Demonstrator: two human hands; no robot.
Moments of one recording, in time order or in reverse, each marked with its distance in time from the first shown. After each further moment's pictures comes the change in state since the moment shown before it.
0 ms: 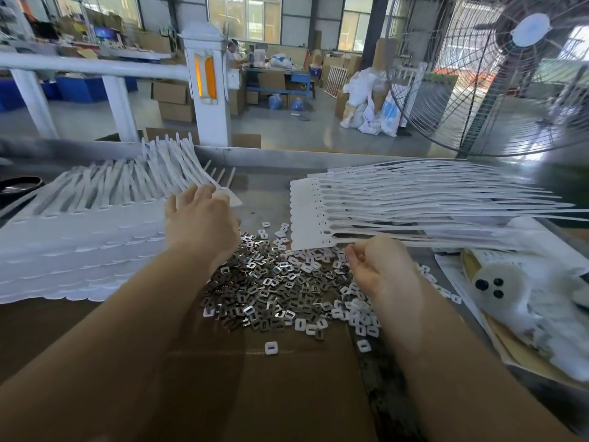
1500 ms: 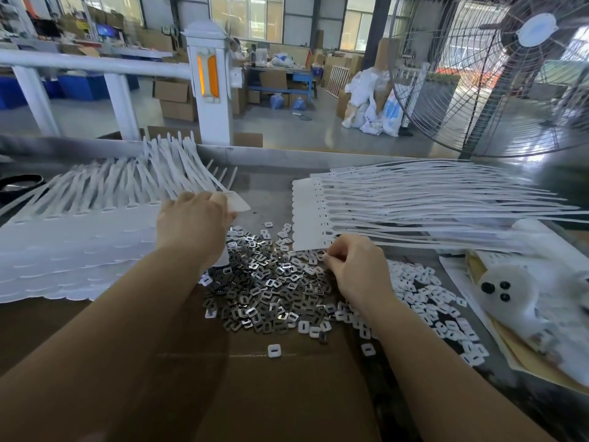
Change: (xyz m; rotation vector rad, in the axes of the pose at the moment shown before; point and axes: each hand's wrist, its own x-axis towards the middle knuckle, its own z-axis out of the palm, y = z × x) left_hand 0.004 -0.015 0.003 0.113 0.004 0.058; right_hand 0.008 0.031 -0.003 -1.243 -0.106 -0.934
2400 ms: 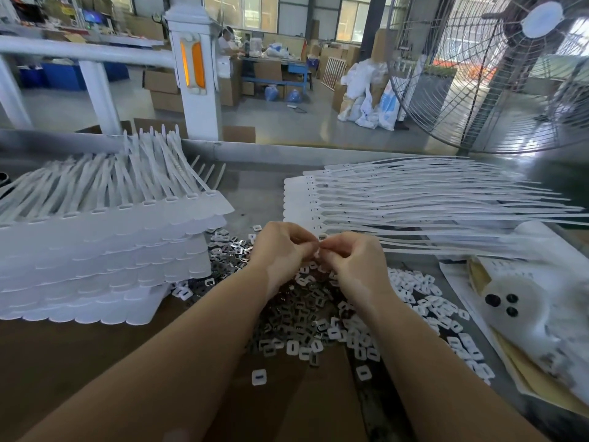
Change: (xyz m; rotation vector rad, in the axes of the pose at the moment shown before) left_hand 0.004 0.104 0.035 -1.256 -0.338 -0.147; right_hand 0.020 0.008 0.002 0.446 -0.034 0.115
